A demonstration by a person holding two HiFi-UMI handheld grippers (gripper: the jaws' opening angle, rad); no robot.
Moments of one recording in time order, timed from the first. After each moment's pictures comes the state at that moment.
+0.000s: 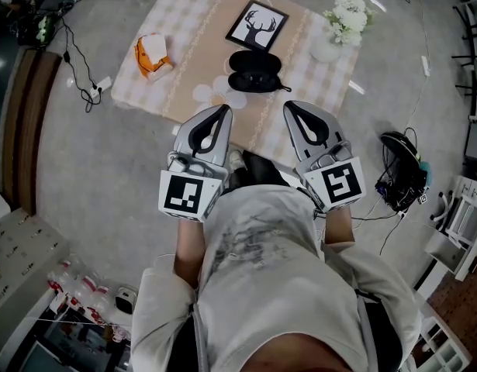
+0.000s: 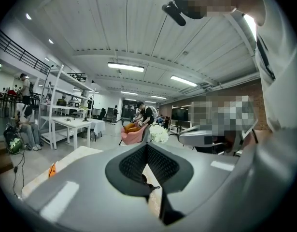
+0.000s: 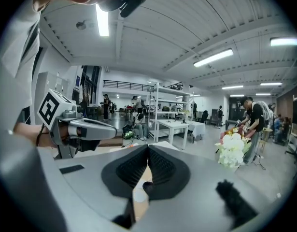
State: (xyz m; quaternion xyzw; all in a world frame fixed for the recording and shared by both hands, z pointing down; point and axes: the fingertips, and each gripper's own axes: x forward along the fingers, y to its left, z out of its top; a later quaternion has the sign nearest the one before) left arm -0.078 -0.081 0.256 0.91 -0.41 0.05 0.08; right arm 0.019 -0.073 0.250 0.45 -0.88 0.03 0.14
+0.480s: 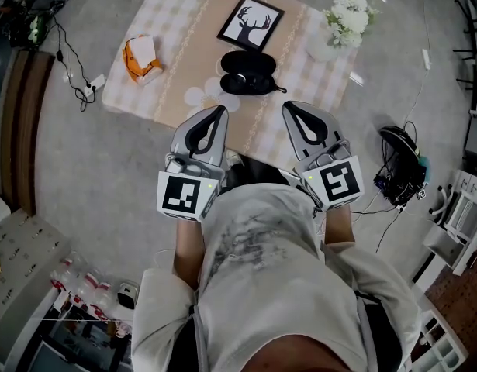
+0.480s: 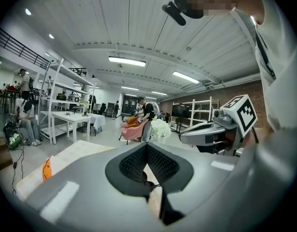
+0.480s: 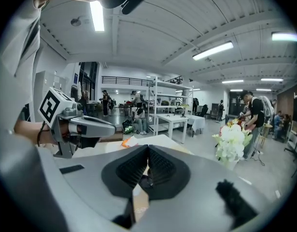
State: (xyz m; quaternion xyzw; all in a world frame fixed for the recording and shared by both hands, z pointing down) left arm -0.062 -0.107 0.284 0.90 -0.41 0.07 0.10; right arm 0.041 -0.099 0.280 0.45 -0.88 0.06 0.17
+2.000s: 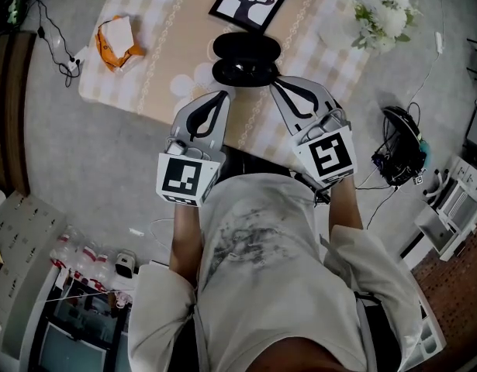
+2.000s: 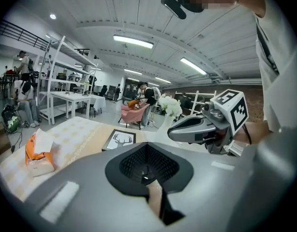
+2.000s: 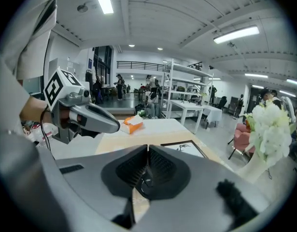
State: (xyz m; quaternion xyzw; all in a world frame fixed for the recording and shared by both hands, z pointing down) left arm -0.038 -0.158 0.385 0.89 -0.39 0.13 0.18; right arm 0.036 -0.167 0.381 0.35 -0.90 0.06 0.26
